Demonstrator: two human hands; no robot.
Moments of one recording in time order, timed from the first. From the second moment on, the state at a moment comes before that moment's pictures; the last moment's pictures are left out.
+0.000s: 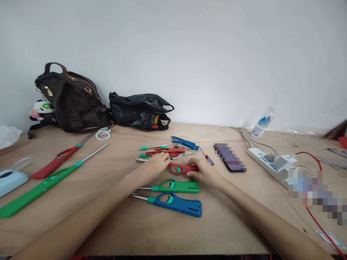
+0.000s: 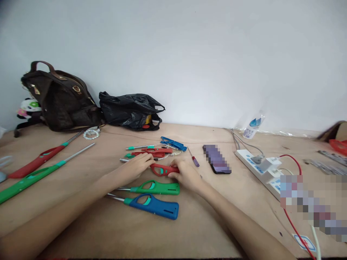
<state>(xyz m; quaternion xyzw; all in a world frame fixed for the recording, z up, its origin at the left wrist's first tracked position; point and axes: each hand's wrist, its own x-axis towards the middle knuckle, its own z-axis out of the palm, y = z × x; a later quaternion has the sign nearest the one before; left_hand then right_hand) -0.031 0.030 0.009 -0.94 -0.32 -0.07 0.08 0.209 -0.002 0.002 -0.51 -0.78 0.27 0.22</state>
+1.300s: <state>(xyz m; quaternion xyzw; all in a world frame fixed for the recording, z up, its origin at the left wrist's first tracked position) -0.046 0.038 0.031 -0.91 -0.37 -0.18 0.06 0.205 -0.001 0.006 -0.53 -0.83 -0.10 0.12</state>
